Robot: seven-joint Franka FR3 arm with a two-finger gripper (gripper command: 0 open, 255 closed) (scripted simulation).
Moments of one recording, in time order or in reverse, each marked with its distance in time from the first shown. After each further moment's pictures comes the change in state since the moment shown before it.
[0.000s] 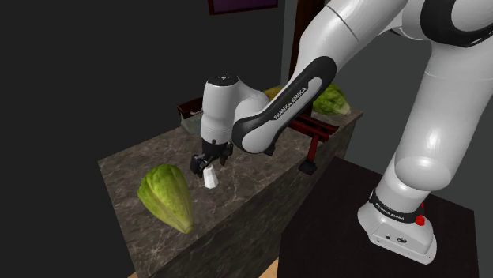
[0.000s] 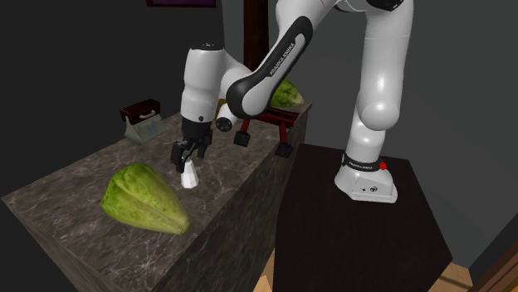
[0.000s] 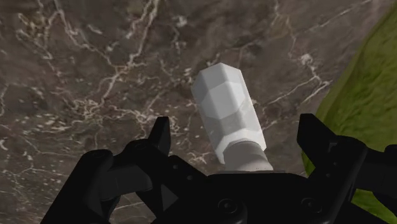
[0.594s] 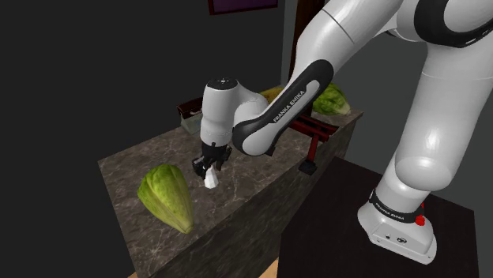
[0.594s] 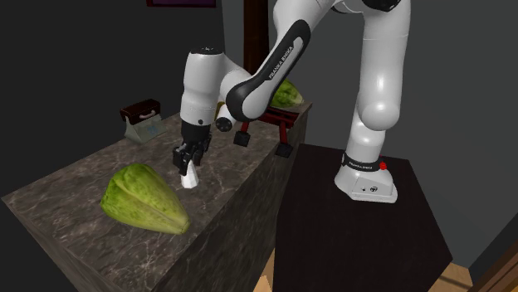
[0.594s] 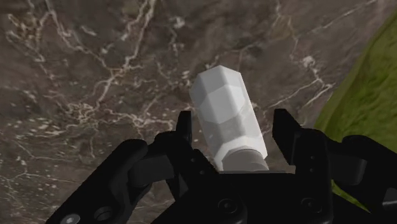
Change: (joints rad) arm 0.007 0.024 -0.007 0.004 -0.030 0.015 0.024
